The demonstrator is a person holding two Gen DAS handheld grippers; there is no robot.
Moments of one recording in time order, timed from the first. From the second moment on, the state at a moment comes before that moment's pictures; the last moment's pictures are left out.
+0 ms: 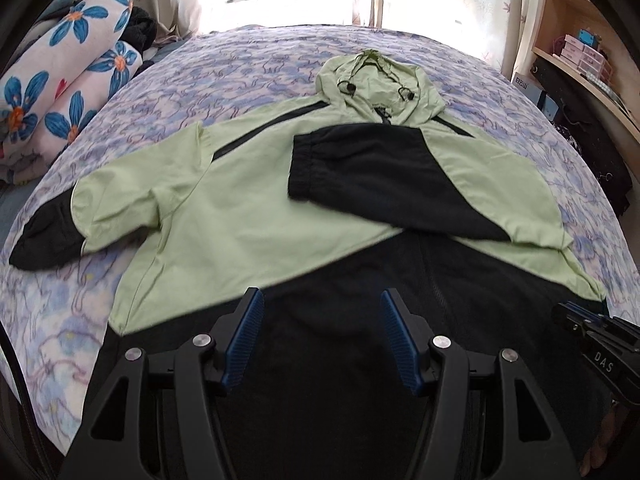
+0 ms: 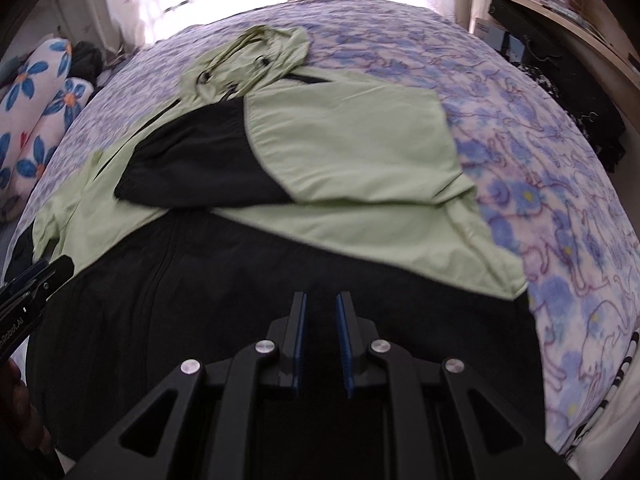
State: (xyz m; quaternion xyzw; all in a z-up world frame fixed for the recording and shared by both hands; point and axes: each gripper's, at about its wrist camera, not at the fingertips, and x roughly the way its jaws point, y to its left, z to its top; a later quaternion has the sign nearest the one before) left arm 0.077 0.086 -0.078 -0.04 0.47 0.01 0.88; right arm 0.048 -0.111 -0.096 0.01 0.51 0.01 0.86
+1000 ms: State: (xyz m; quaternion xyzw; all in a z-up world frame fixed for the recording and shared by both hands) left arm 0.012 0.300 -0.108 -0.19 0.48 0.05 0.86; right arm 0.043 0.066 -0.079 -0.06 0.48 0.15 0.86
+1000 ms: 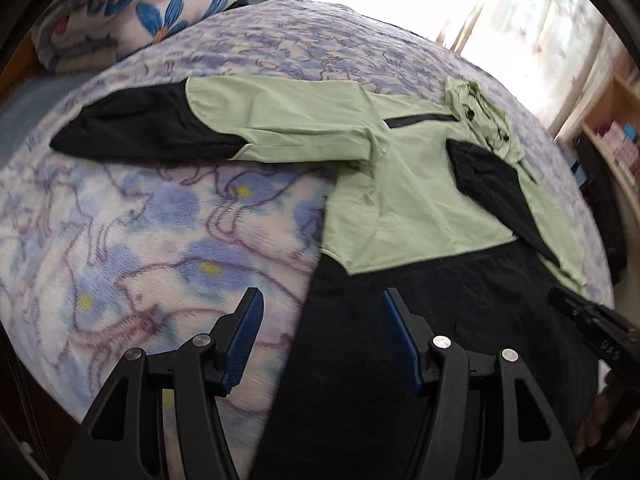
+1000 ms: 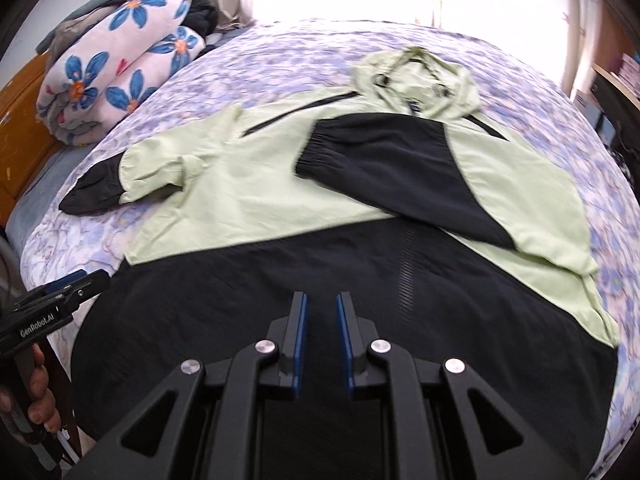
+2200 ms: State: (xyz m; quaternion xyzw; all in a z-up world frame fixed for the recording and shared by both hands) left arm 0.131 0.327 -0.020 -0.09 0.34 0.01 0.93; right arm 0.080 0.093 -0.108 -0.03 0.50 0.15 0.85
